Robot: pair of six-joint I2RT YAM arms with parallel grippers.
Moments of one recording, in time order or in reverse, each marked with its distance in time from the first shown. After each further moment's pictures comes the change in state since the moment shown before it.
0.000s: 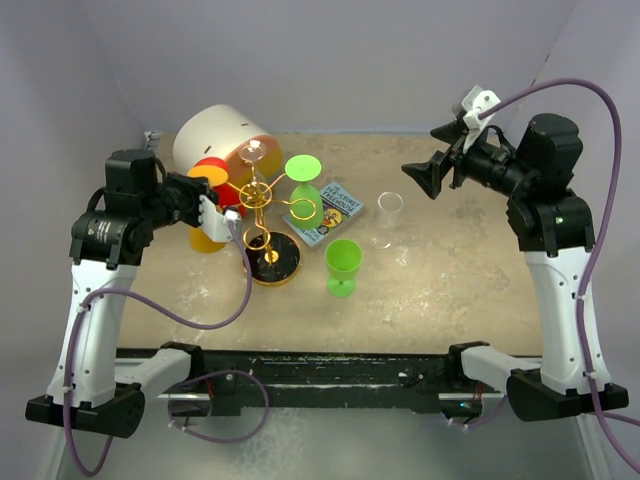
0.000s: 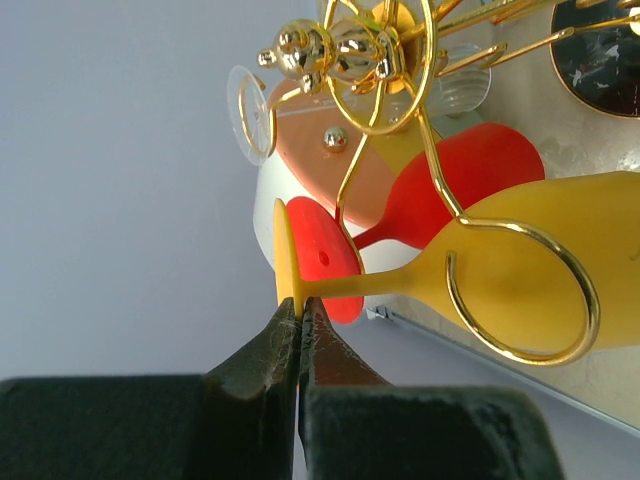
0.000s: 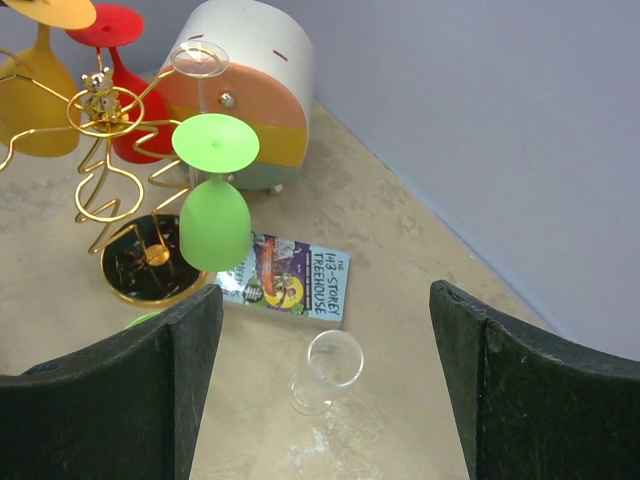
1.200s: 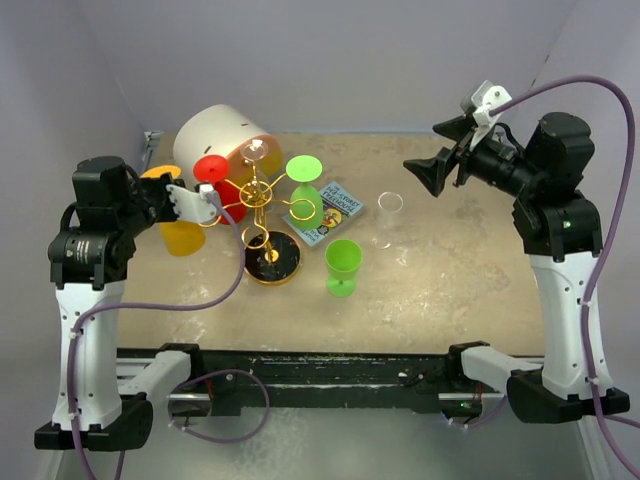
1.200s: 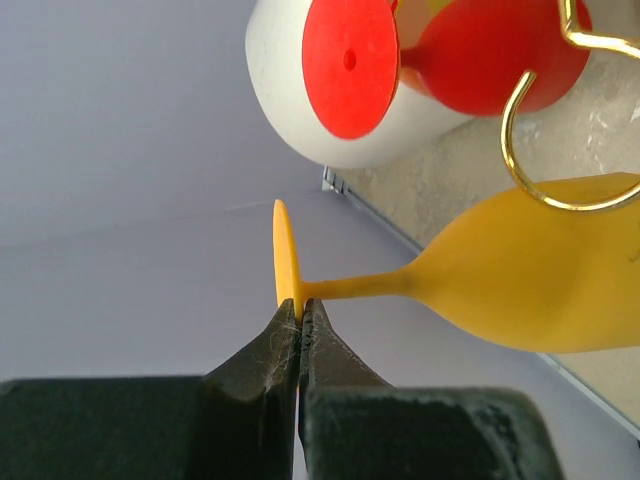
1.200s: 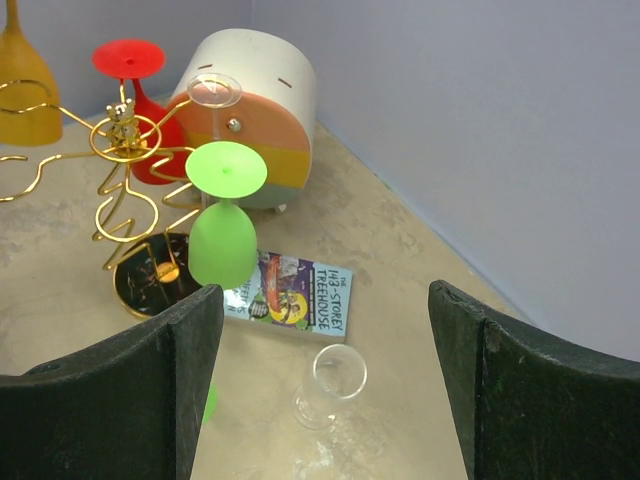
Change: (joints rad) left arm 0.121 -0.071 0.031 -0.009 -0.230 -0.271; right arm 0.000 -0.005 0.054 0.003 -0.009 0.043
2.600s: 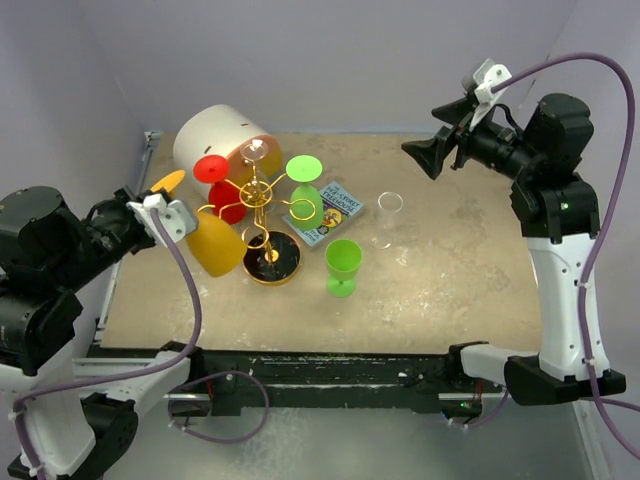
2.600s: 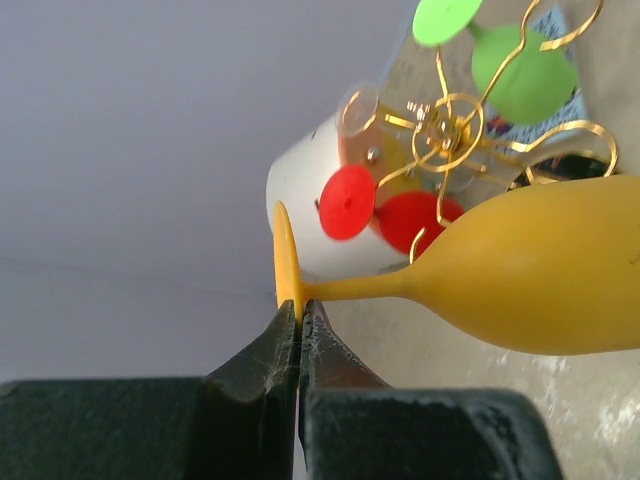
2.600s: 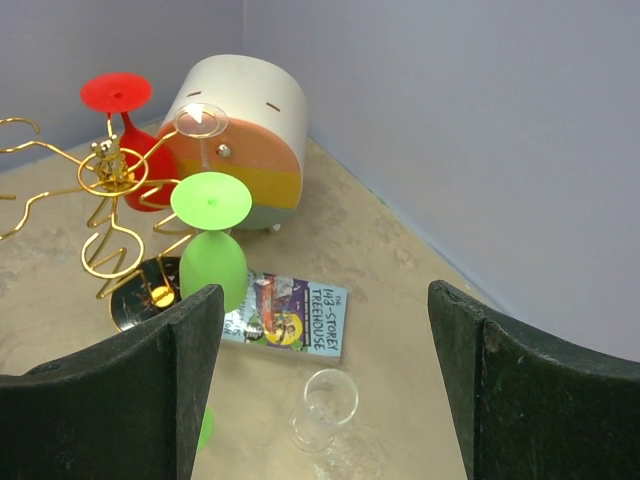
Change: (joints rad) left arm -0.197 -0.019 0.438 -0.214 0.162 -0.472; right arm 0.005 0.098 0.100 0.019 0.013 0.044
